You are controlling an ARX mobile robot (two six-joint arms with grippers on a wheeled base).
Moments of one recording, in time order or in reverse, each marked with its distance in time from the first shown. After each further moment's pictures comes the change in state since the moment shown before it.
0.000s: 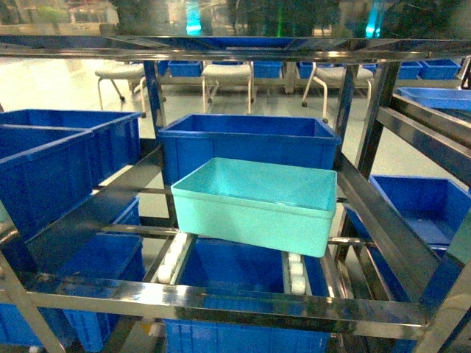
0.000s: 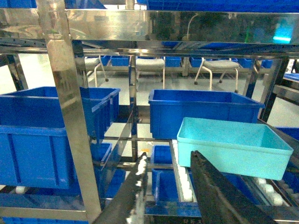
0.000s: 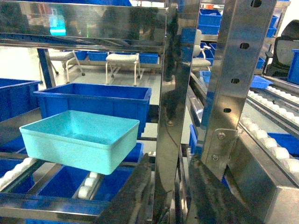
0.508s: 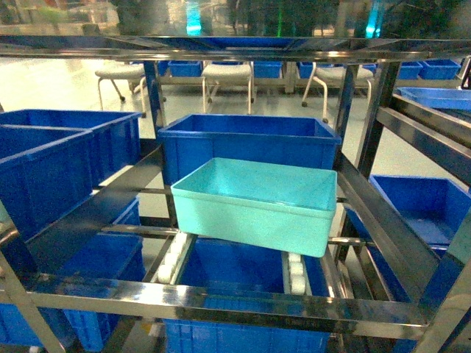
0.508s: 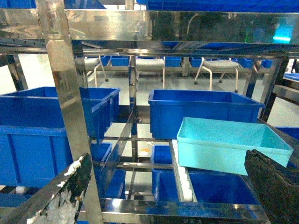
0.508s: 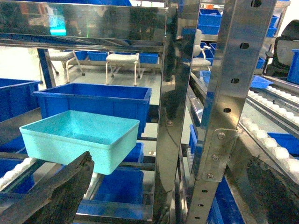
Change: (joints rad) left arm 0.000 0.000 0.000 0.000 0.000 0.001; right arm 0.000 0.000 0.000 0.000 0.000 0.000
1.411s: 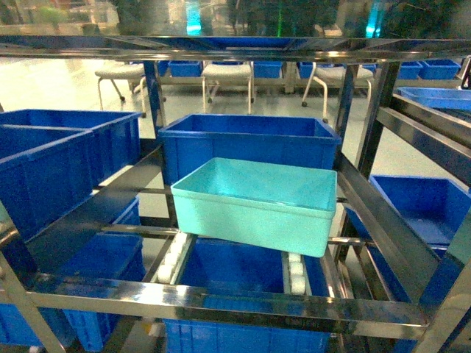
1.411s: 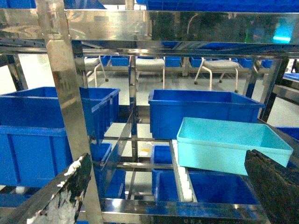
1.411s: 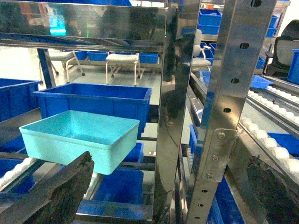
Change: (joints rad) left arm 0.000 0.000 0.000 0.000 0.000 0.000; right arm 0.000 0.000 0.000 0.000 0.000 0.000
